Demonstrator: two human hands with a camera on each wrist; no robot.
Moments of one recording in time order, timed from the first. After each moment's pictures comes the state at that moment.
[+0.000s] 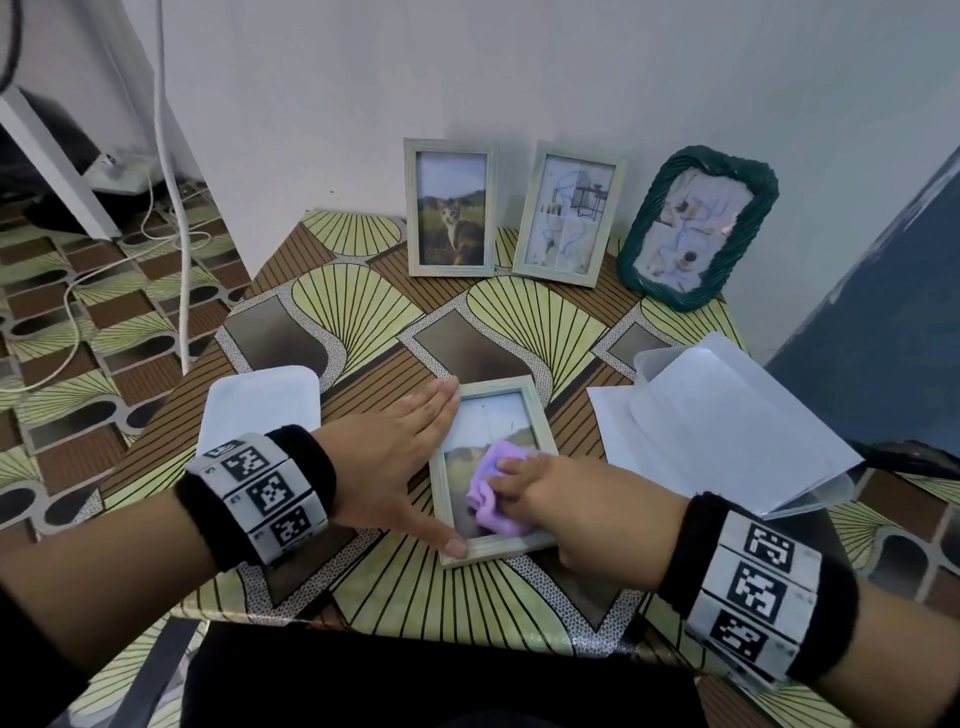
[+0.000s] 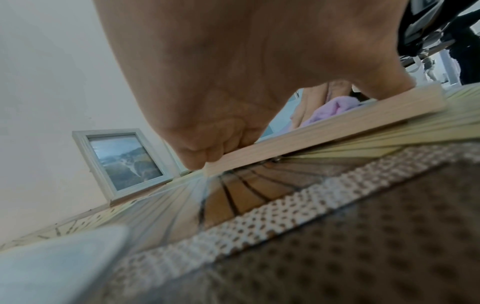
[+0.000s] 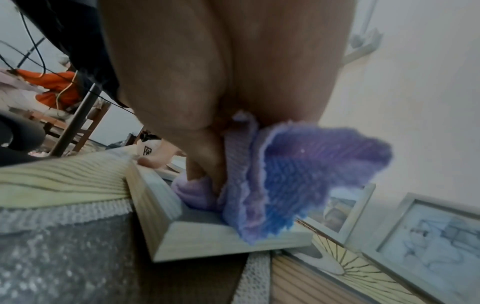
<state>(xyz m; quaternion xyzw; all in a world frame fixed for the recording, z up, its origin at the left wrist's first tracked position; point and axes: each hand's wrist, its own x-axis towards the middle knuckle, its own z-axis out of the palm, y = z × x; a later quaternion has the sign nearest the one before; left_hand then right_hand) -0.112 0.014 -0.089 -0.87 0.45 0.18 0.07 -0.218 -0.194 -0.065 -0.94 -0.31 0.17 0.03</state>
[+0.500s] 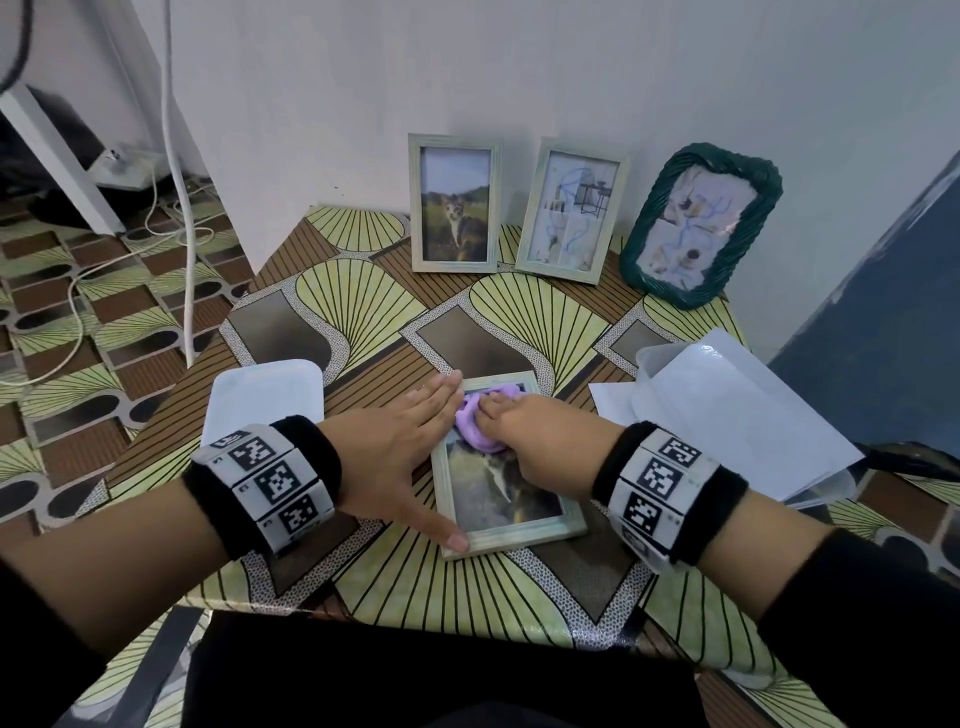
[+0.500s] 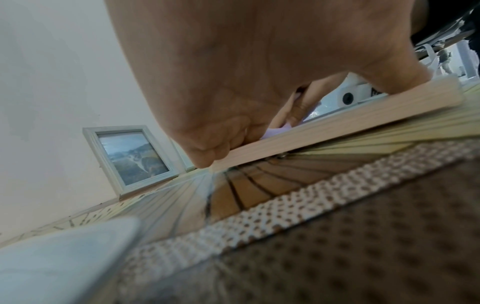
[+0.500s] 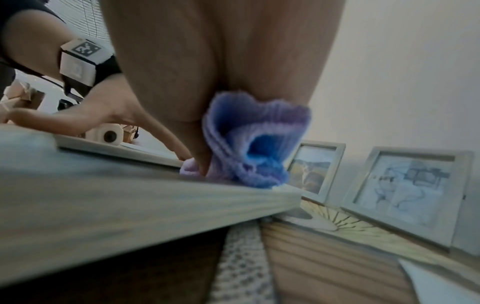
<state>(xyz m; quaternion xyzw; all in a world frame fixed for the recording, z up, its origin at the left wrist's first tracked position) -0.109 0.014 -0.091 -0.87 0.44 0.20 0.03 -0.163 -0.178 -0.069 -0.96 -0.21 0.16 -0.06</state>
